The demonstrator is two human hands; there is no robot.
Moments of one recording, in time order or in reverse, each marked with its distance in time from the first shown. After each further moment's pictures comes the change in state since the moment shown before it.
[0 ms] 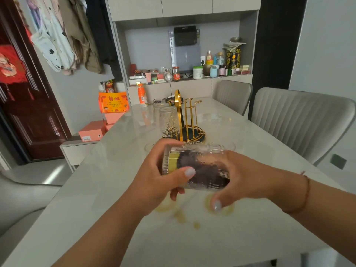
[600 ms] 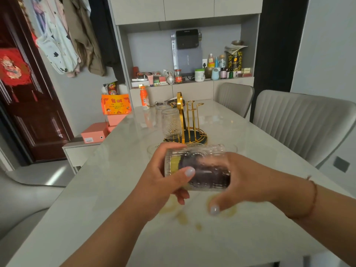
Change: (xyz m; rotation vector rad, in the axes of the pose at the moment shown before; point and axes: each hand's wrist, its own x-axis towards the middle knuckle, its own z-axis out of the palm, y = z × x) left_hand -0.005 0.000 0.004 -0.130 -0.003 -0.049; right_hand 0.000 -0.013 0.006 -0.059 0.011 -0.001
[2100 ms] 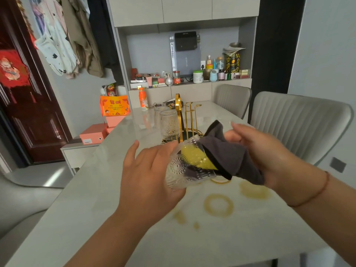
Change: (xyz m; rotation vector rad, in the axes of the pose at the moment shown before) left_hand -0.005 -0.004 -0.007 1.403 0.362 0.533; right_hand -0.008 -0.019 -0.013 0.755 0.689 0.406
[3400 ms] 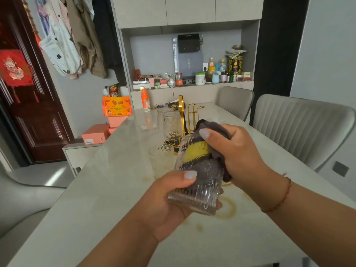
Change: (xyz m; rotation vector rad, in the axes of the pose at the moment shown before) left_hand 0.004 0.032 -0.013 -1.928 -0.658 -0.672; right_hand 0.022 0.019 0.034 -0.241 0.006 -0.586
